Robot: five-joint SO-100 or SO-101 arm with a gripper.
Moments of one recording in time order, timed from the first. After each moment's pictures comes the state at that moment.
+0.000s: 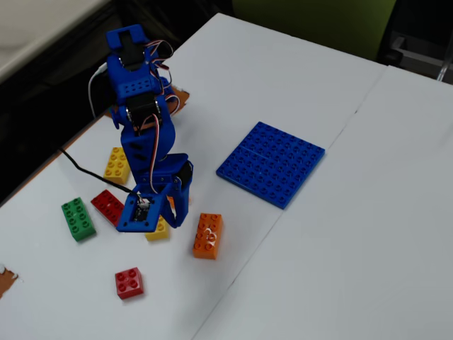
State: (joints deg) arm 35.2 53.5 39.9 68.7 -58.7
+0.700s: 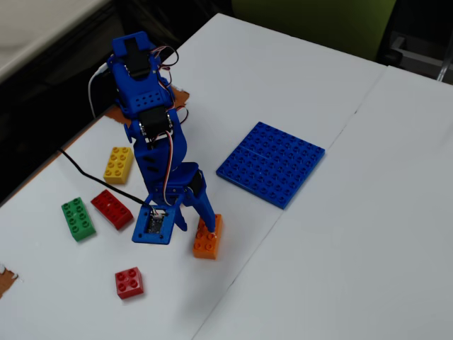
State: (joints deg) arm 33.6 48.5 39.8 68.7 -56.8
